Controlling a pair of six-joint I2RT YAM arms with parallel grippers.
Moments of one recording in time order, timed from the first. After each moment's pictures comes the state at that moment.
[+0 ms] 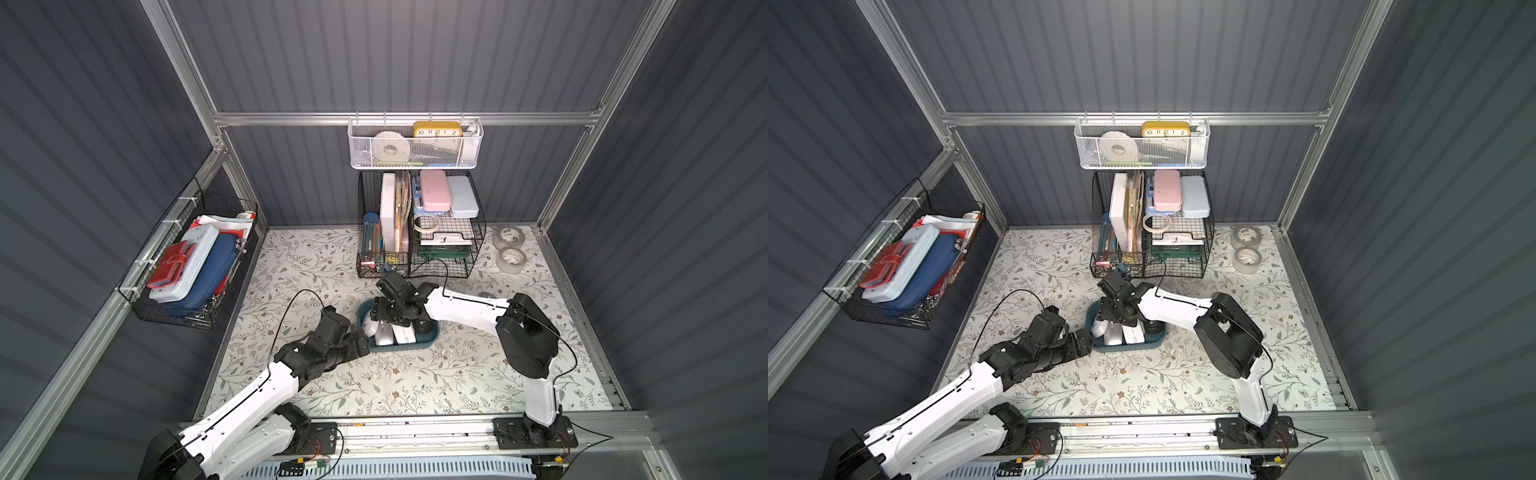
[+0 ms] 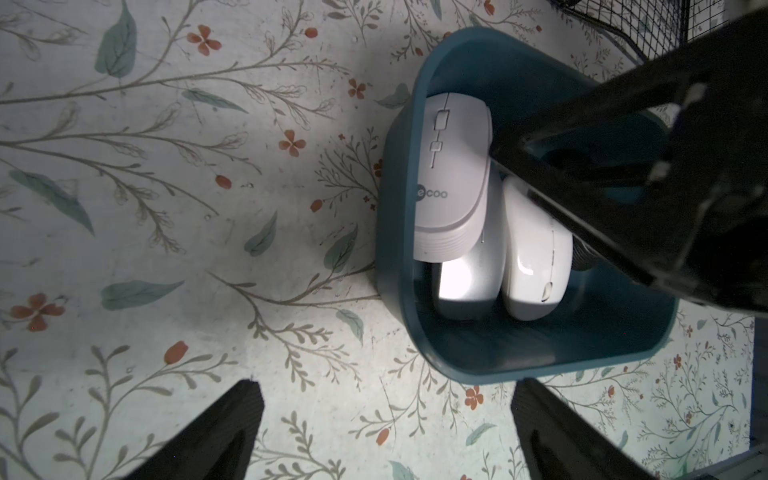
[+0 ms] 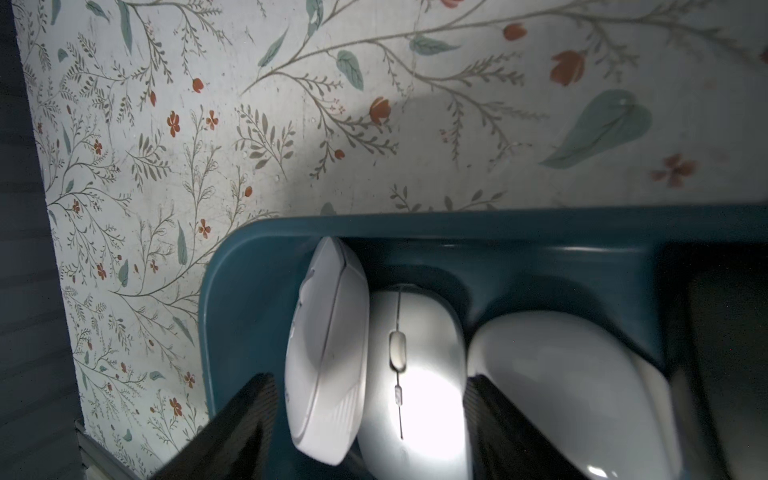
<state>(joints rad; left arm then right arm) -0.63 0.92 0.55 -0.57 -0.01 -0.80 0.89 2.03 1.48 -0.48 -0.04 0.96</state>
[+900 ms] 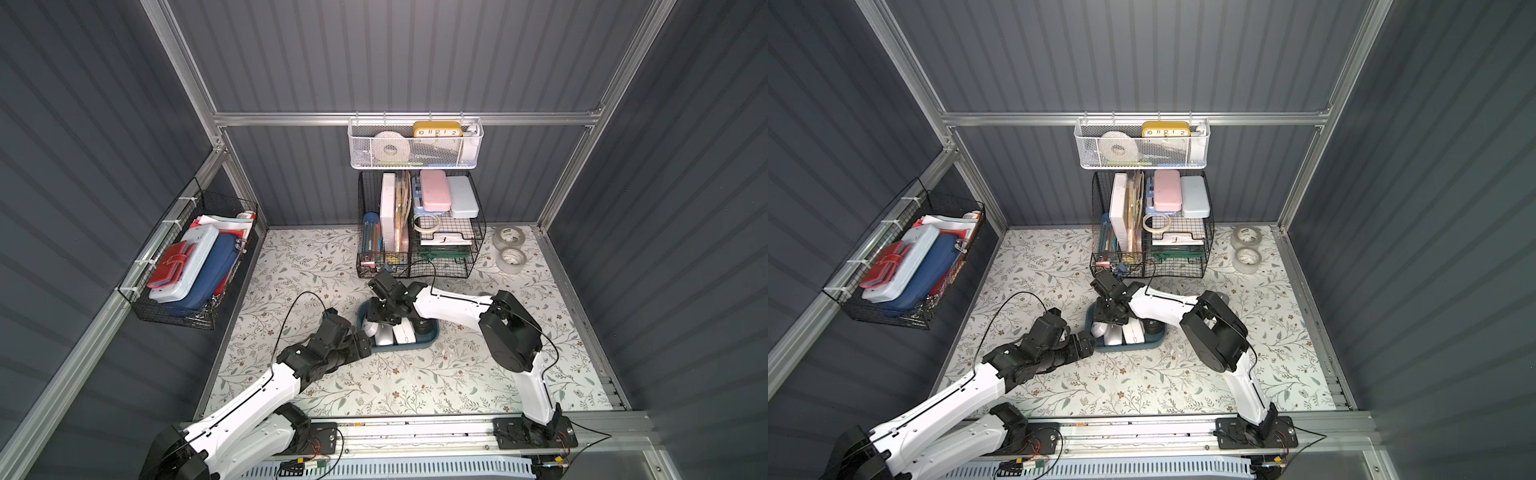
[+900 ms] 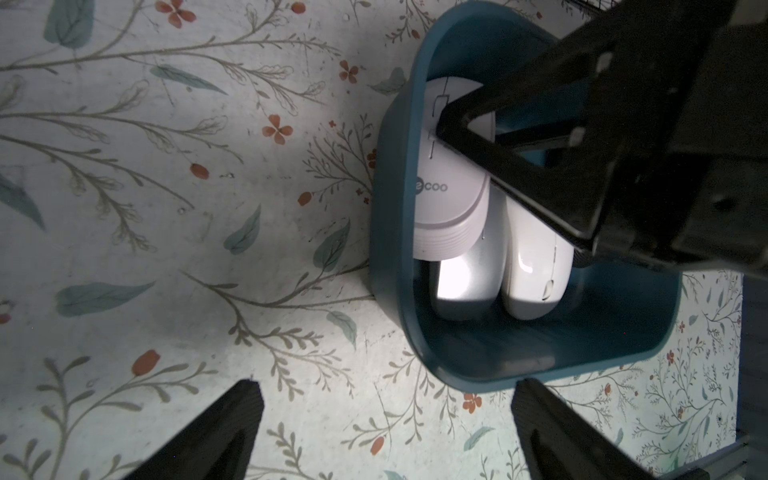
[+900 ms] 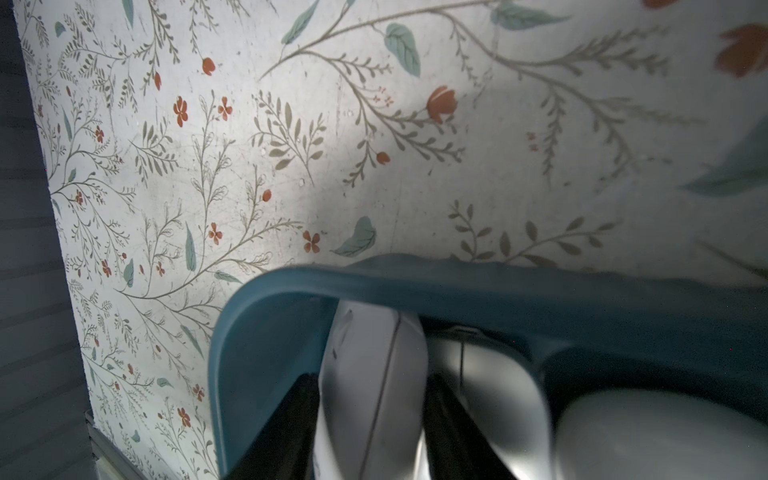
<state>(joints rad) -0.63 0.93 0.51 -0.51 0.01 -0.80 0.90 2.12 1.57 -0.46 -0.09 0.95</state>
